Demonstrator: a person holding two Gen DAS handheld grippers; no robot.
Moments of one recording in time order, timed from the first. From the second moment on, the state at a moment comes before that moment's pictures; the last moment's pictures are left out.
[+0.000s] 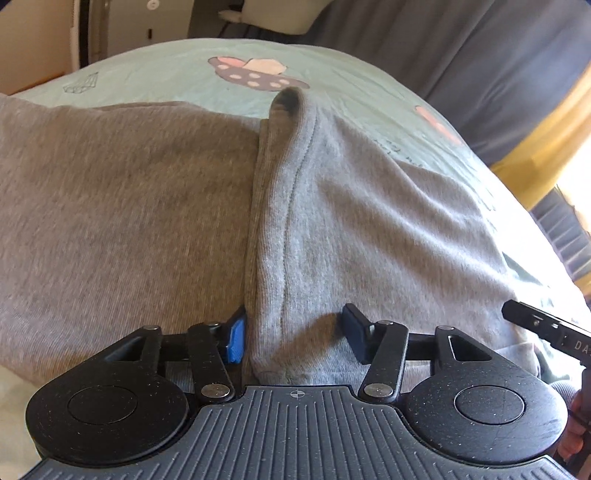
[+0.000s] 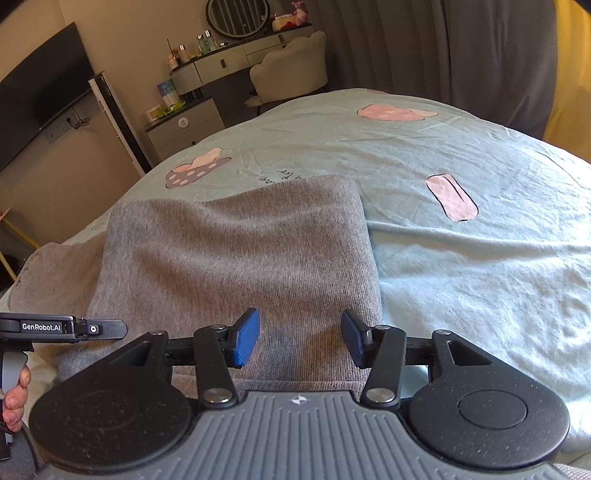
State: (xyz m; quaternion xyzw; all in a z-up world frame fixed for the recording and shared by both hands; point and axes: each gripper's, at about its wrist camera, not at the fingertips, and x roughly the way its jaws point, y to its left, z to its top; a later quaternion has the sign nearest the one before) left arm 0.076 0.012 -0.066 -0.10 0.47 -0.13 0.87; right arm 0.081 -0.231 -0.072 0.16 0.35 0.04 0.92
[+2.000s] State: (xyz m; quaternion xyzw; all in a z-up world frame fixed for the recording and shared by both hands) left arm 0.075 0.349 -0.101 -0.55 0.25 0.03 0.80; right arm 0.101 -0.221 -0.083 0.15 0.36 0.05 0.92
